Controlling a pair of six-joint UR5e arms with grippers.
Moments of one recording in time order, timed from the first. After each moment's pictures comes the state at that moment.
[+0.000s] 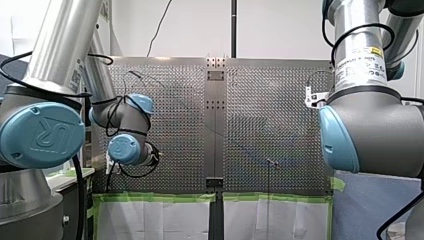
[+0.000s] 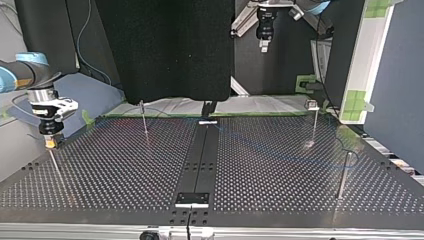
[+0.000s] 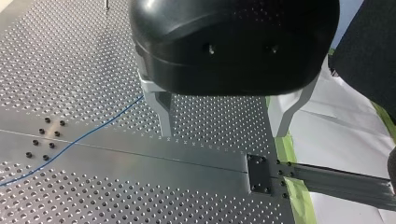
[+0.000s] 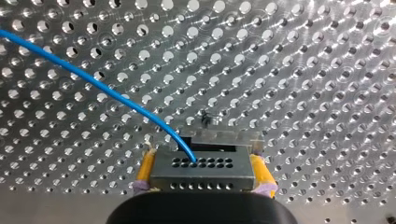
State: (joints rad) left arm -0.53 -1.83 -2.54 -2.18 -2.06 -1.73; right arm 1.51 -1.04 1.44 -0.40 1.14 1.55
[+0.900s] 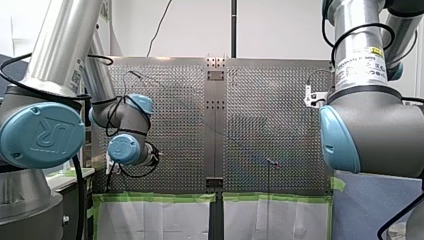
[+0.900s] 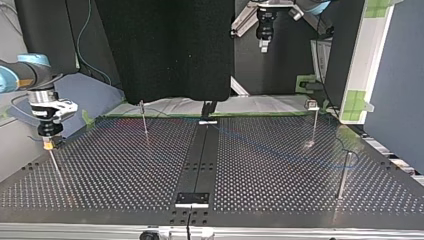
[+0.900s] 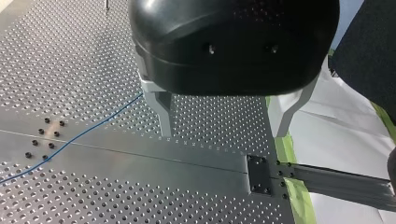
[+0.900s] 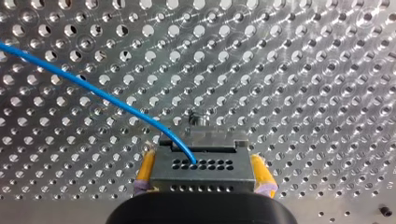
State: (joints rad) left arm -0.53 -1.83 -2.54 -2.18 -2.05 -1.73; right arm 1.52 -1.04 1.44 -0.44 1.17 1.60
